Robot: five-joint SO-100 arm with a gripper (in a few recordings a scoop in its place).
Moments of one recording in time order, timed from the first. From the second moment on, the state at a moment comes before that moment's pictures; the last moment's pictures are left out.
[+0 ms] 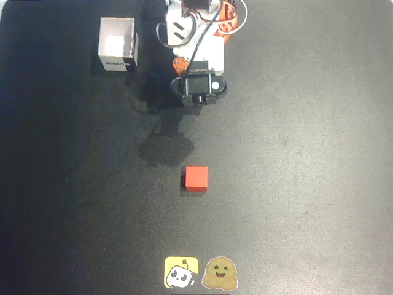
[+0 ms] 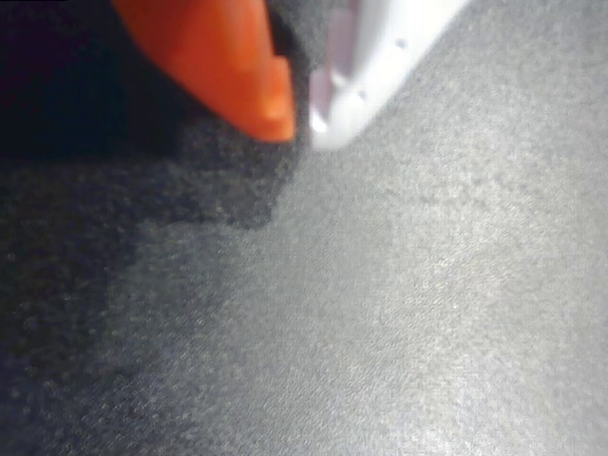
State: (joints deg) arm 2.2 182.9 169.5 76.9 88.7
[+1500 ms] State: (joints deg) arm 2.2 182.9 169.5 76.9 88.7
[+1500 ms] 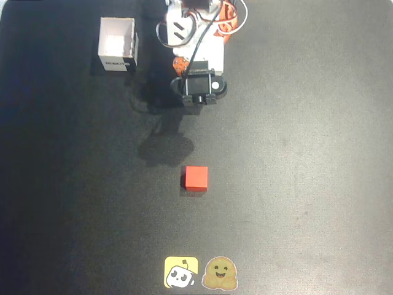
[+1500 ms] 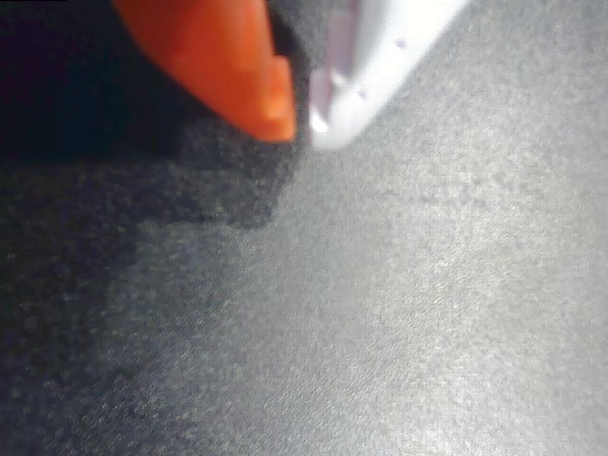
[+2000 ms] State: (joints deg) arm 2.5 128.3 128.7 70.4 87.9
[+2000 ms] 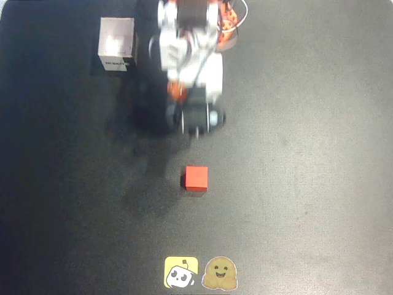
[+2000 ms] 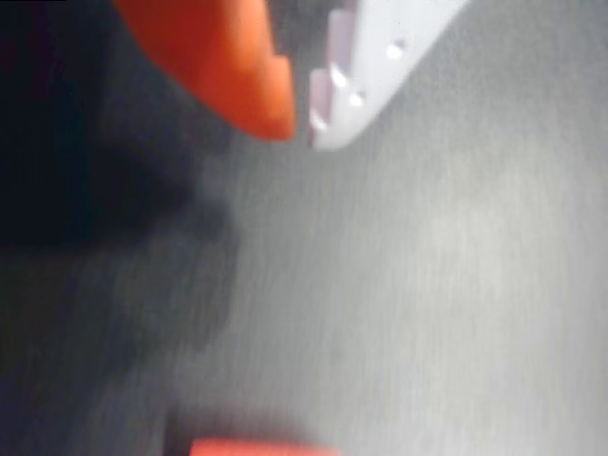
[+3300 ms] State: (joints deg) arm -2.4 74.4 93.0 61.5 95.1
